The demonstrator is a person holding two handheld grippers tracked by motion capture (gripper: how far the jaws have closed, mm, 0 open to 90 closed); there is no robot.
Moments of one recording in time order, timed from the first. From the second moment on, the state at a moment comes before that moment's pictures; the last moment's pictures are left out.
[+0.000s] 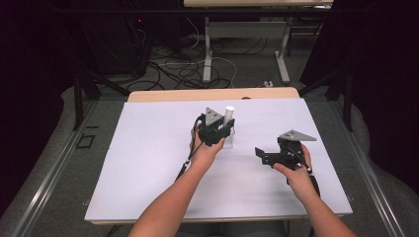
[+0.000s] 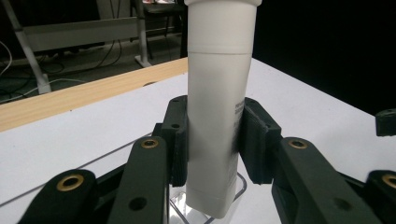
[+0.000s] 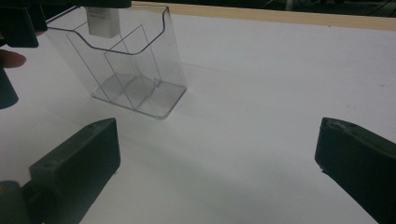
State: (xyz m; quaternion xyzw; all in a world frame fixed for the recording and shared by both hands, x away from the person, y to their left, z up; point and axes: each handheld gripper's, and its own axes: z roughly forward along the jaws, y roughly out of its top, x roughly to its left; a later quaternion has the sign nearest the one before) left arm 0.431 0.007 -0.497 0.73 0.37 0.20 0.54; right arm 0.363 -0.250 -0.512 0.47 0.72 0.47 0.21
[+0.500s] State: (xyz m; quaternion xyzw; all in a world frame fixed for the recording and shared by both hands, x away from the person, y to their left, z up) left arm 0.435 -0.001 -0.512 0.73 0.38 0.23 0.52; right arm 0.363 -0.248 -0.515 0.47 0.72 0.47 0.20
